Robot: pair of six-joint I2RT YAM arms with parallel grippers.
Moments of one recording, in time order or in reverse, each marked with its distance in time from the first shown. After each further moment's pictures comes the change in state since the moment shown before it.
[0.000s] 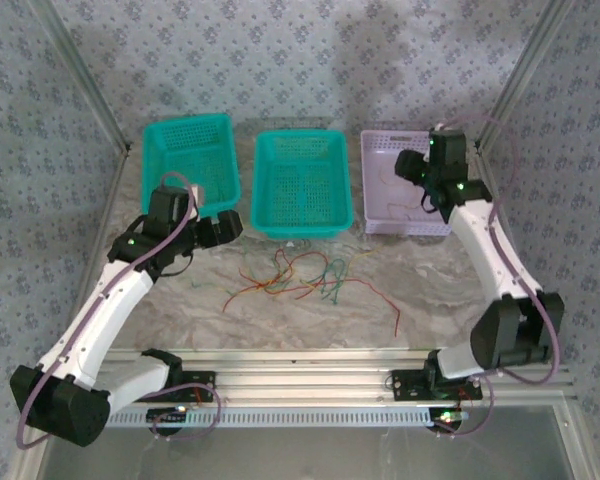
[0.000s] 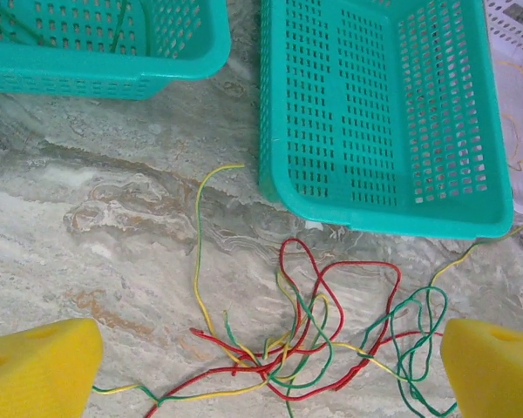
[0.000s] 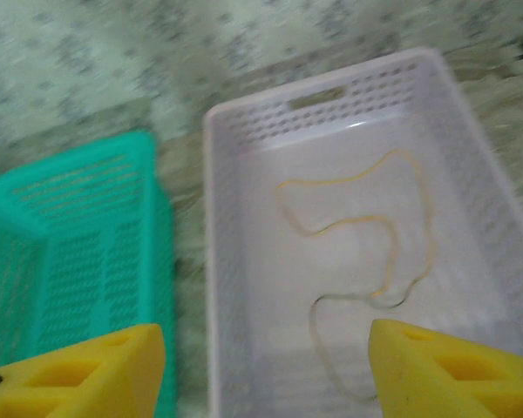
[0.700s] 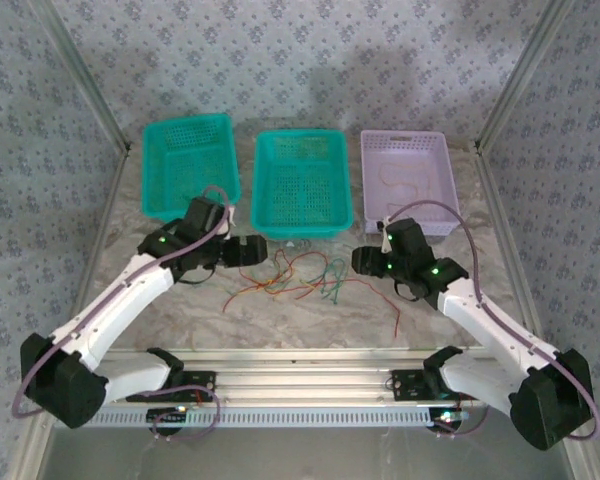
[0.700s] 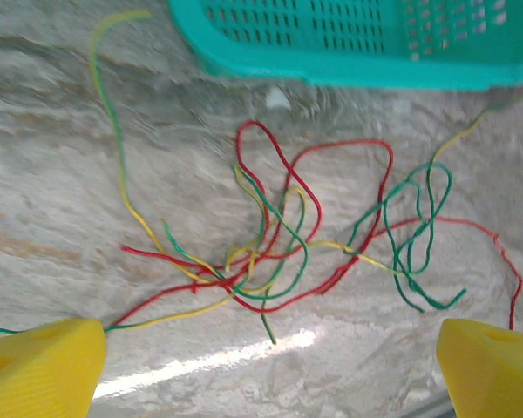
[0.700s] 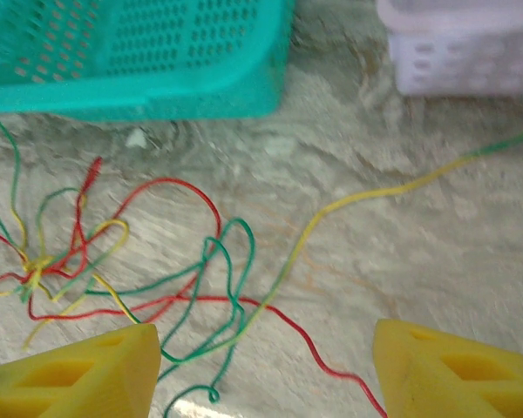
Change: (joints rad) left arm -0.219 0.109 -0.033 -0.043 0.037 -0.008; right arm 0.338 -0.373 -0.587 -0.026 -0.099 0.098
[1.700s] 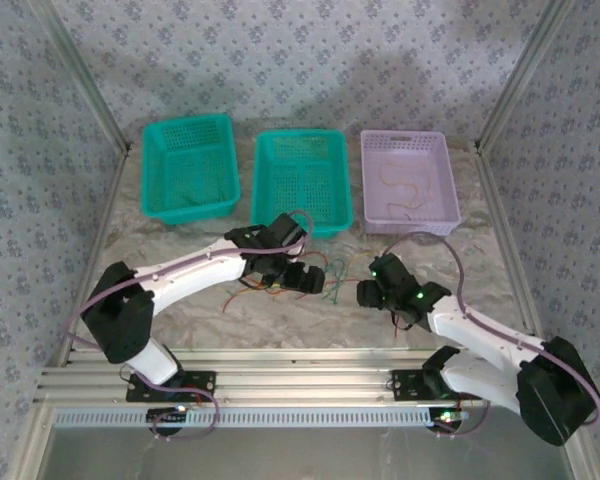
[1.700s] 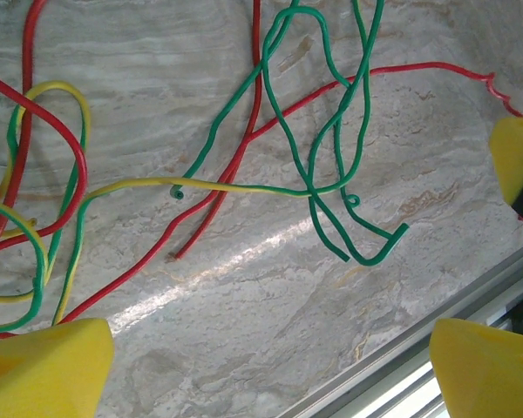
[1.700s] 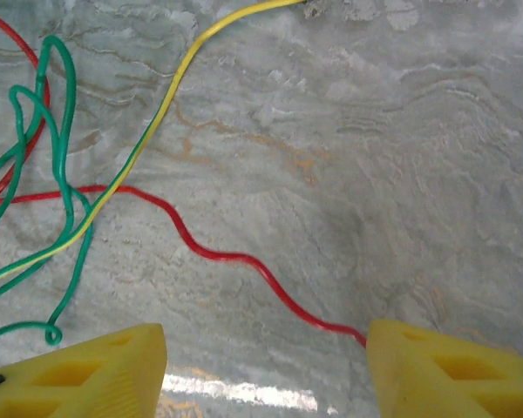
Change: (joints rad) left arm -0.318 0.406 0.140 0.075 0.062 -0.031; right arm 0.154 0.027 -0.228 0.061 0.217 0.108
